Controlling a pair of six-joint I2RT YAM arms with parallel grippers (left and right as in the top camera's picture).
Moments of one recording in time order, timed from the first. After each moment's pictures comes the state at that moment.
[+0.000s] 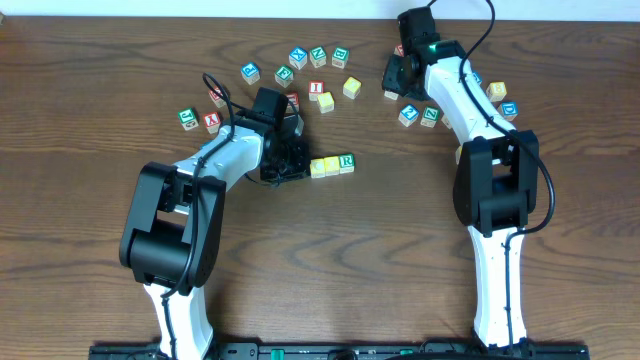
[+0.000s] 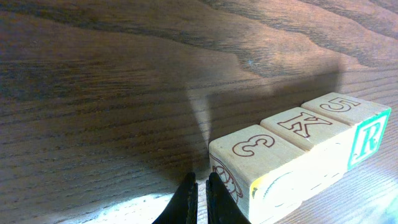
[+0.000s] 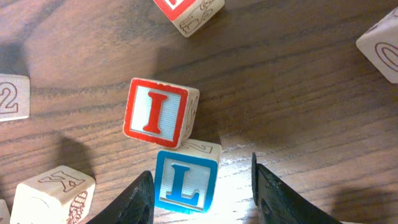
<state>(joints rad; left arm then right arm) -0.30 2.02 1.26 -0.56 0.44 -0.38 0.22 2.45 2.12 -0.78 0.03 0.52</state>
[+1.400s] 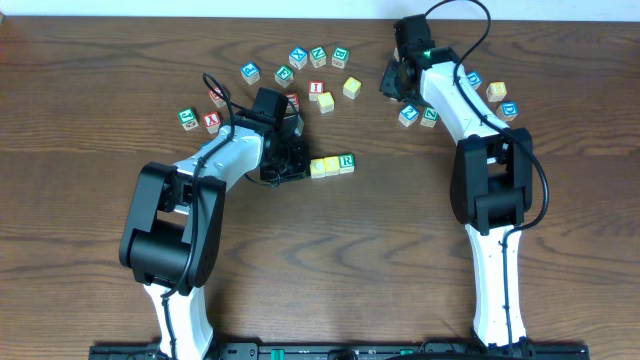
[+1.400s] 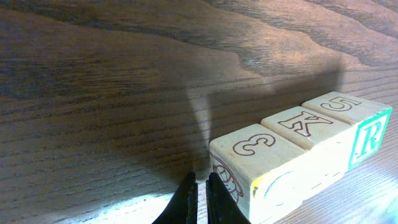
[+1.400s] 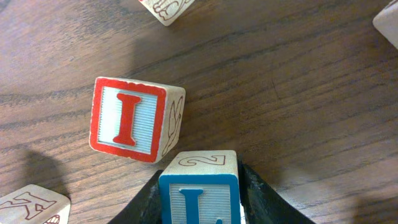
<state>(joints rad) -0.30 2.02 1.26 -0.56 0.44 -0.38 0.23 2.48 2.09 -0.74 0.06 0.57</state>
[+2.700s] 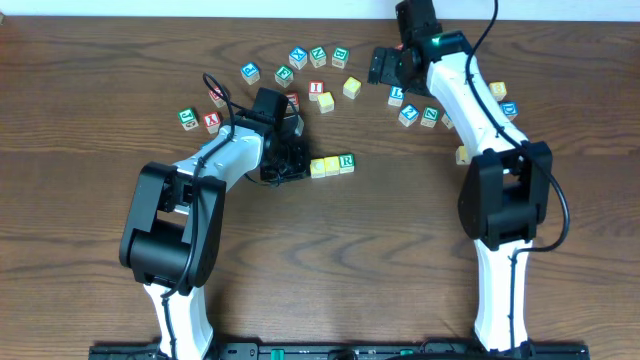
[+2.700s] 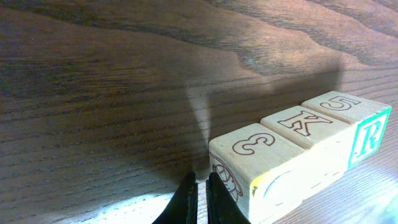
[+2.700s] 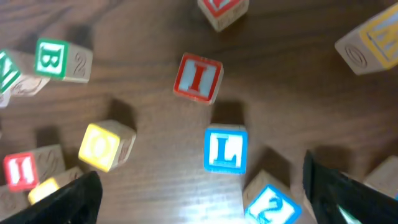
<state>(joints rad) -0.30 2.02 1.26 -0.56 0.44 -0.38 0.25 2.34 2.09 -0.84 0.04 0.49</state>
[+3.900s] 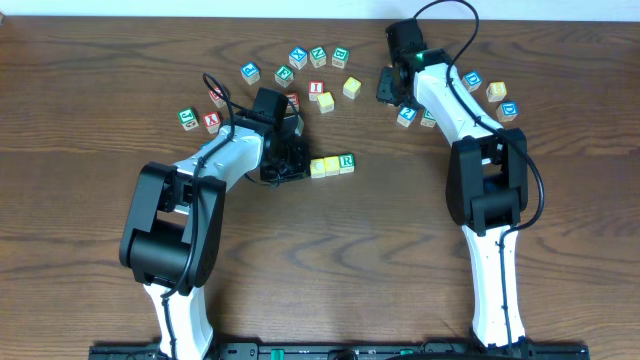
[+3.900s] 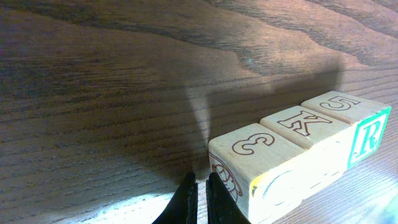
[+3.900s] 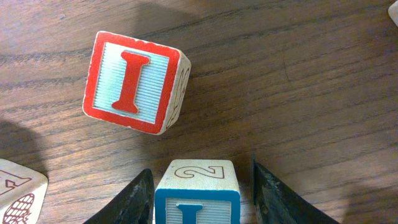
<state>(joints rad) -0.30 2.02 1.26 -0.56 0.44 -0.38 0.25 2.48 2.08 -0.78 0.11 0.50</state>
